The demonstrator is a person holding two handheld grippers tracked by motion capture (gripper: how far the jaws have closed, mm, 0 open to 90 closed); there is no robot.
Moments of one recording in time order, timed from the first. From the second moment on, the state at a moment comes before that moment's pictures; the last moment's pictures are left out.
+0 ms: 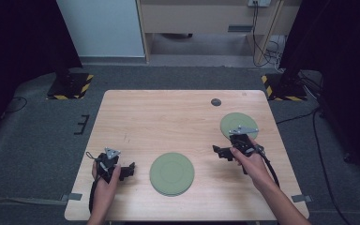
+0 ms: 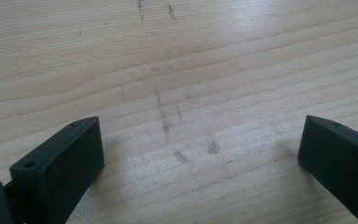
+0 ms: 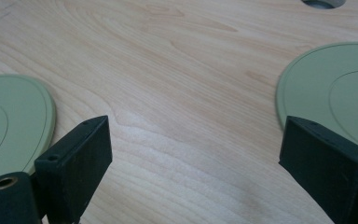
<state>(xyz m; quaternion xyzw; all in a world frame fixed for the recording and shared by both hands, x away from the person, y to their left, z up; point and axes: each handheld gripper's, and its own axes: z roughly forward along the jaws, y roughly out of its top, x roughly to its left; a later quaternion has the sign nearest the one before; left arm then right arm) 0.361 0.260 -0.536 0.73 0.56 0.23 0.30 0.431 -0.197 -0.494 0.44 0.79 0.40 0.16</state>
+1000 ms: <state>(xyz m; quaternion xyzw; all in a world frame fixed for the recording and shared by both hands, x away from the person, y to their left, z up) 0.361 0.260 -0.536 0.74 0.56 0.23 0.30 0.410 -0.166 -0.516 0.41 0.82 0.39 0.13</state>
